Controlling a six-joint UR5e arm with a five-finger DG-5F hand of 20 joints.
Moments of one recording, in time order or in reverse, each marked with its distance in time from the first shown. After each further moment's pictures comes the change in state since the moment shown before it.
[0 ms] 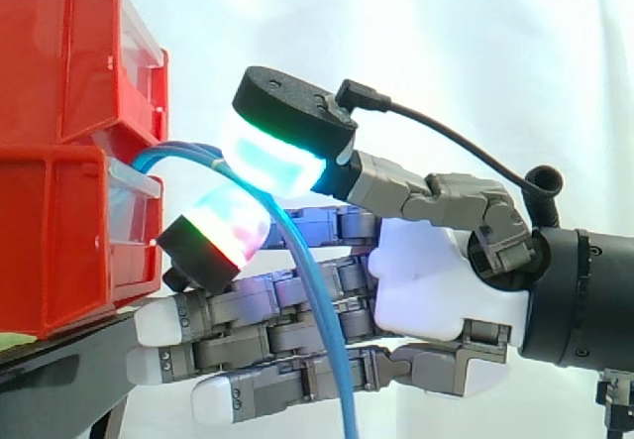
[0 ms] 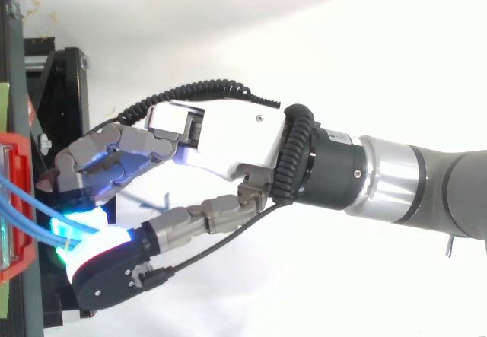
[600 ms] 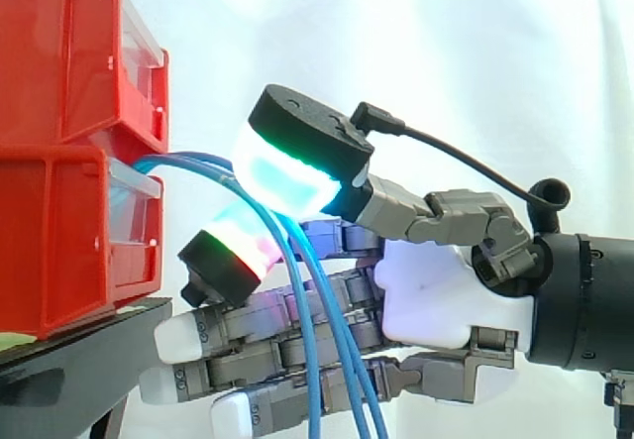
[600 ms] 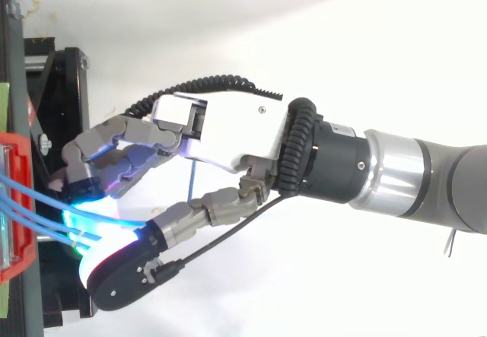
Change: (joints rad) arm -0.006 0.006 0.002 -0.055 -0.002 0.035
